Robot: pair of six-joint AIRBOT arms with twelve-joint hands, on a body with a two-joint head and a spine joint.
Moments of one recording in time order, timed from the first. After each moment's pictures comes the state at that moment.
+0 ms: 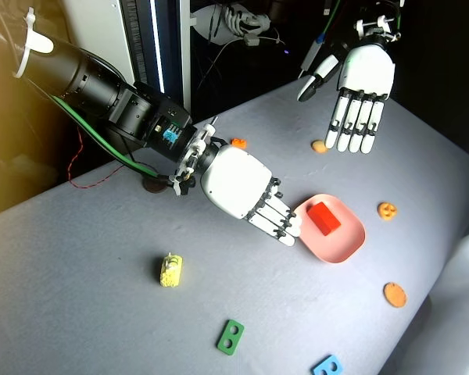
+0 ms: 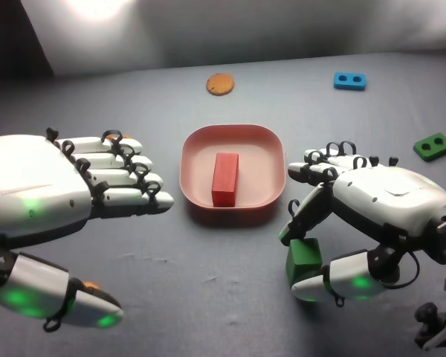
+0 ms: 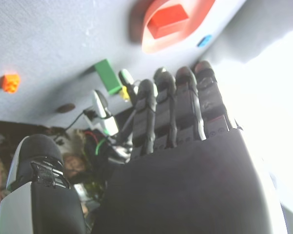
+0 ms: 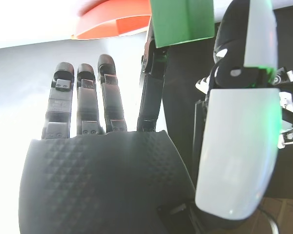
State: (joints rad) left arm 0.43 -0.63 0.82 0.69 -0.46 0.44; right arm -0.52 -1.10 0.81 0.75 0.77 -1.31
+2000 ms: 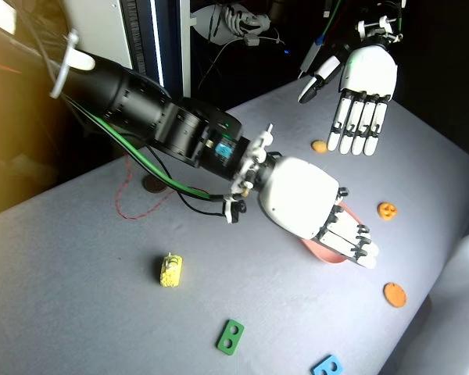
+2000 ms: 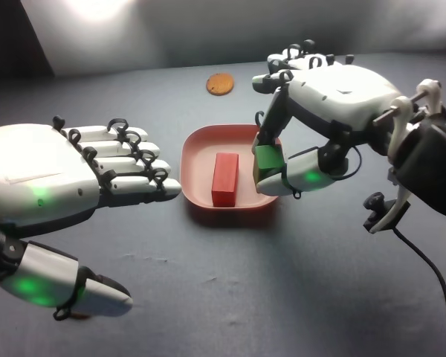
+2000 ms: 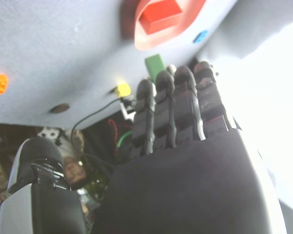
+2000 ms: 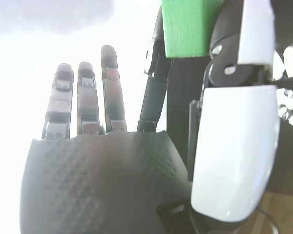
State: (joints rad) left arm 0.39 -0.65 0.83 0.70 -0.44 0.44; right arm -0.28 -1.26 1.10 0.70 0.65 -1.38
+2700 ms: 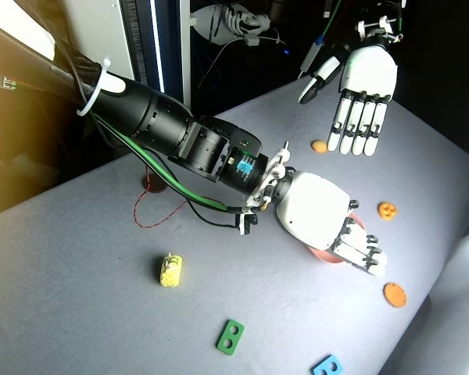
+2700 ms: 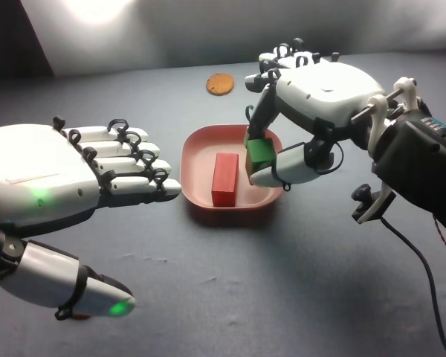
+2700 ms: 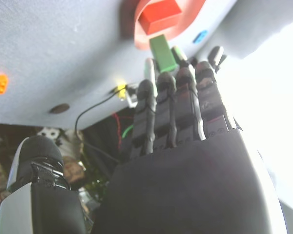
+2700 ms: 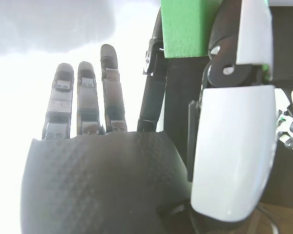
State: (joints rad) left arm 0.39 -0.65 0.83 0.70 -0.44 0.44; right arm -0.28 -1.34 1.20 0.68 0.64 -1.38
